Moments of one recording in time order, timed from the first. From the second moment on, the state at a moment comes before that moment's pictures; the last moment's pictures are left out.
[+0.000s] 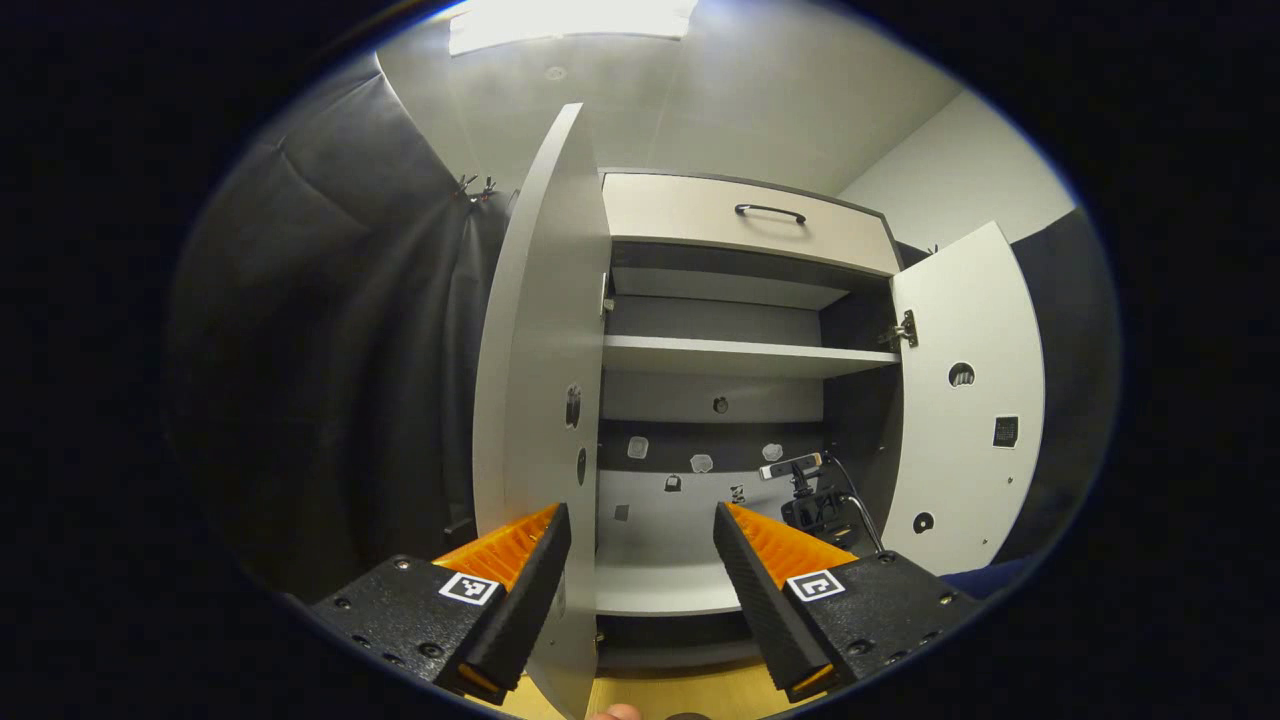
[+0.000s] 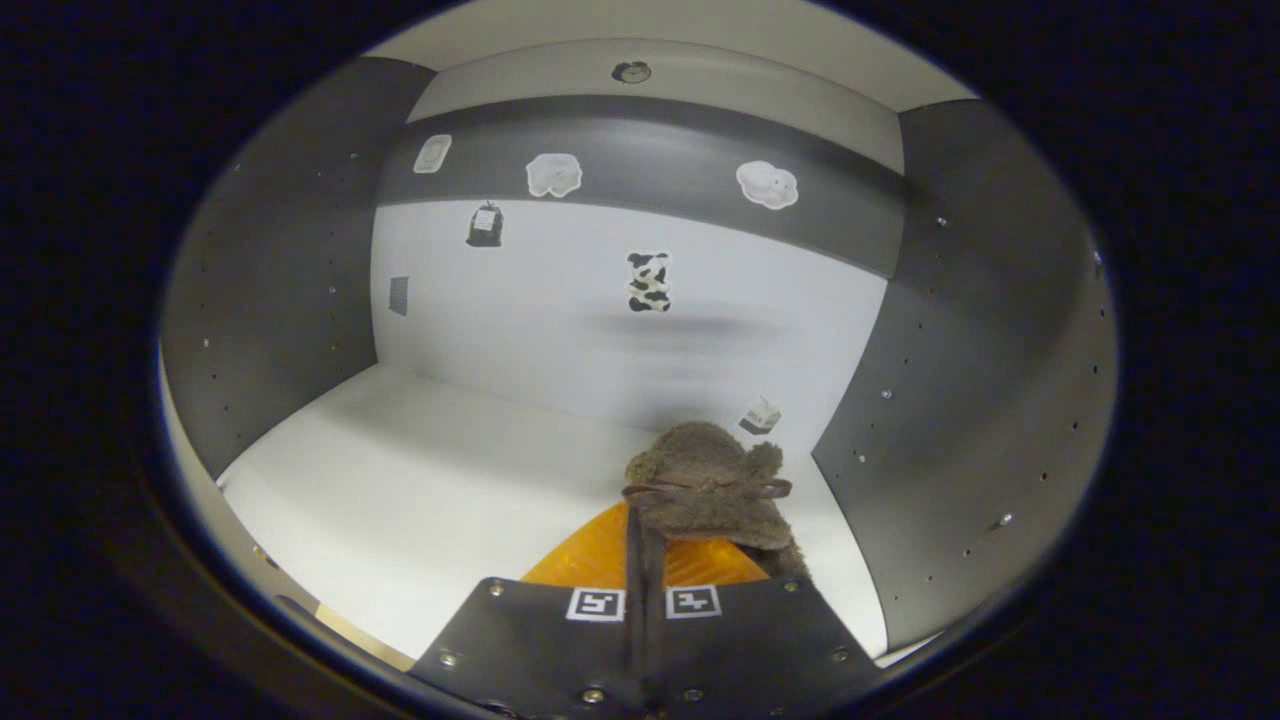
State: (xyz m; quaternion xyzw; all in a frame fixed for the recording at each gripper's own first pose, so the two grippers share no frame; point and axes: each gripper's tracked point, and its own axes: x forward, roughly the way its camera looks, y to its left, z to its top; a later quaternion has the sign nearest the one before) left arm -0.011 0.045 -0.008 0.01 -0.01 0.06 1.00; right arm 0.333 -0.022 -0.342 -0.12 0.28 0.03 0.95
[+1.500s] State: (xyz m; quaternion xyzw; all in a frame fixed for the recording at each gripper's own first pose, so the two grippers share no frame) left arm 0.004 0.003 -0.102 0.01 0.11 0.01 0.99; right arm 0.089 -0.018 -0.019 -0.04 0.04 0.07 1.00
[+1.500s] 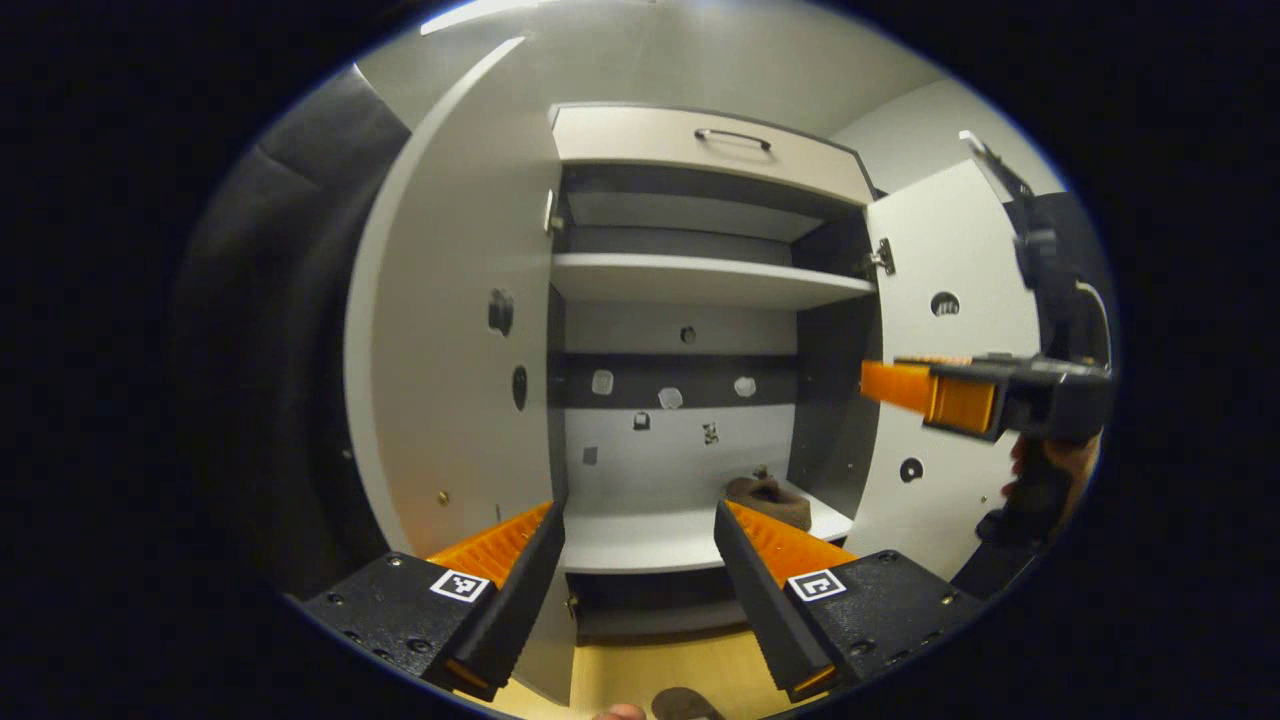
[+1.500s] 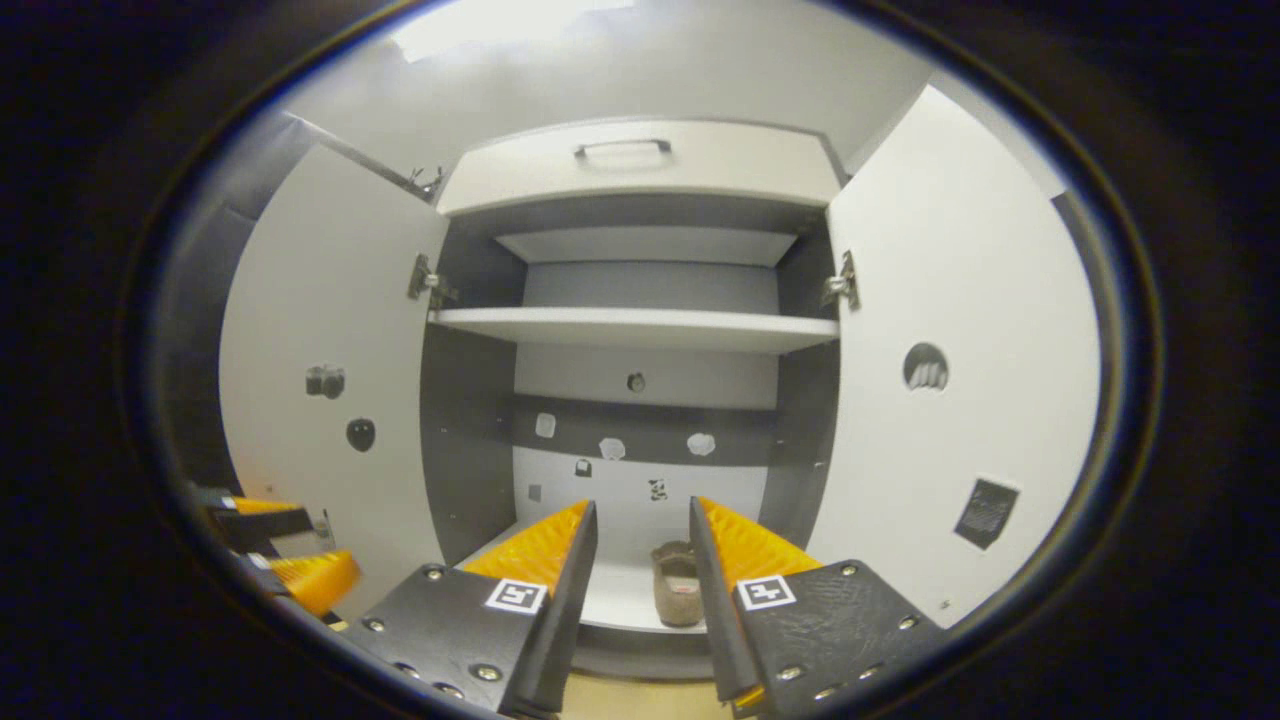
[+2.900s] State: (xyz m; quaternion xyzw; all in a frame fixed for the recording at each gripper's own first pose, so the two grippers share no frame) left arm -0.187 0.013 -0.528 -0.14 0.66 -0.04 0.74; right arm 0.025 -0.073 0.054 -0.05 -0.04 -0.02 1.00
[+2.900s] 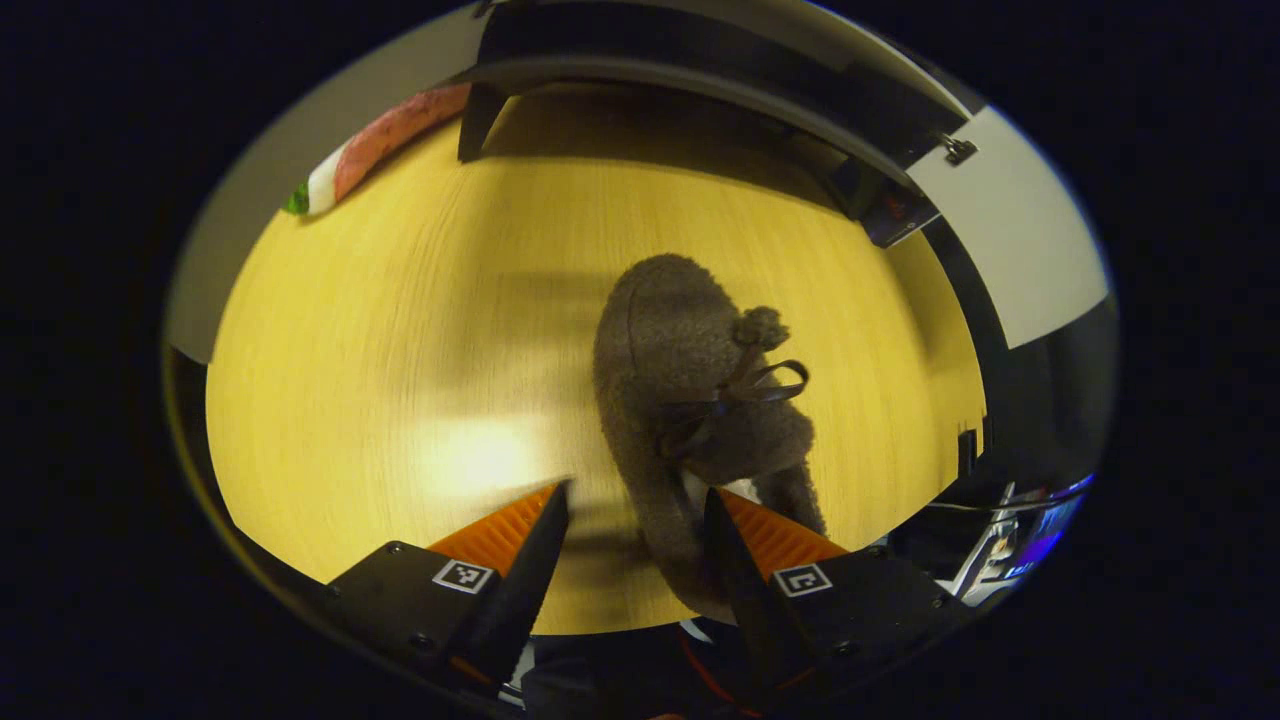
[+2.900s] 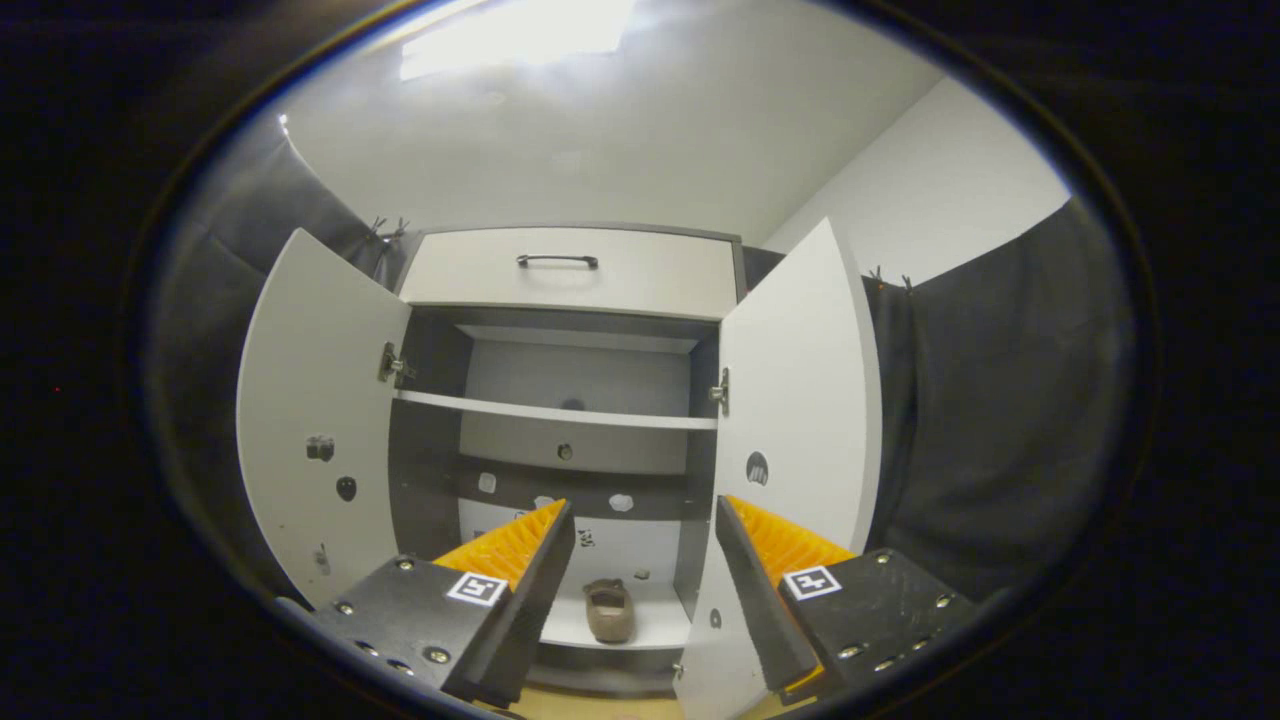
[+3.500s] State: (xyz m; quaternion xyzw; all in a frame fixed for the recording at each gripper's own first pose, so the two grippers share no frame) left arm -0.186 -0.004 -0.536 -0.29 0.68 0.02 0.67; right arm 0.023 -0.079 0.054 -0.07 -0.05 -0.03 1.00
